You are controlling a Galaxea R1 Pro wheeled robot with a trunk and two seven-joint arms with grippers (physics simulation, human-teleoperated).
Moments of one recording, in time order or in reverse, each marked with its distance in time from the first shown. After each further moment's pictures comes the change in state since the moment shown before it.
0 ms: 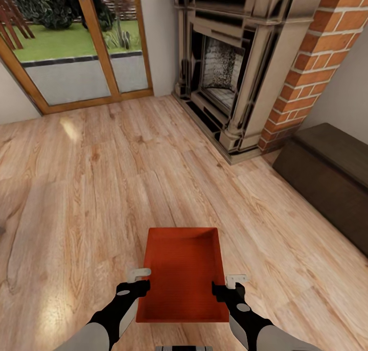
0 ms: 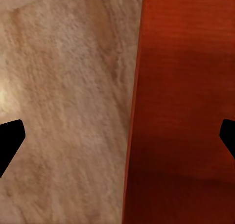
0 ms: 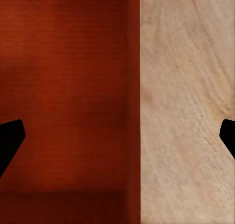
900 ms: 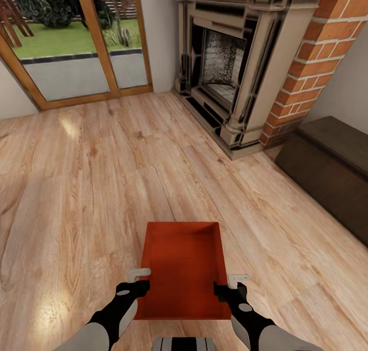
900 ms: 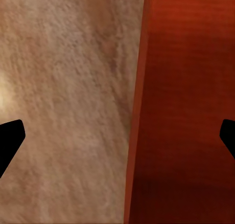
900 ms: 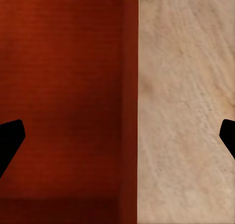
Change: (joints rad) left arm 0.000 0.002 0.000 0.000 0.000 0.000 0.001; right arm 0.000 -0.012 0.000 0.000 0.011 -0.001 0.002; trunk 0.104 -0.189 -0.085
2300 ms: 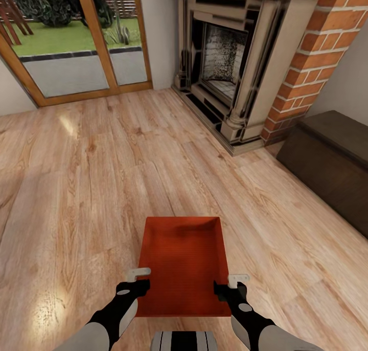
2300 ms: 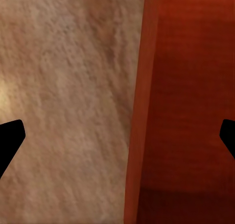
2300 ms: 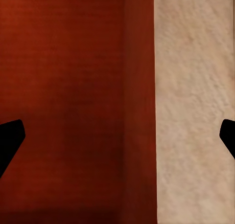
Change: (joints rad) left arm 0.000 -0.001 0.000 -0.005 -0.002 0.001 0.002; right arm 0.000 0.001 0.000 0.000 -0.009 -0.020 -0.001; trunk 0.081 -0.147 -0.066
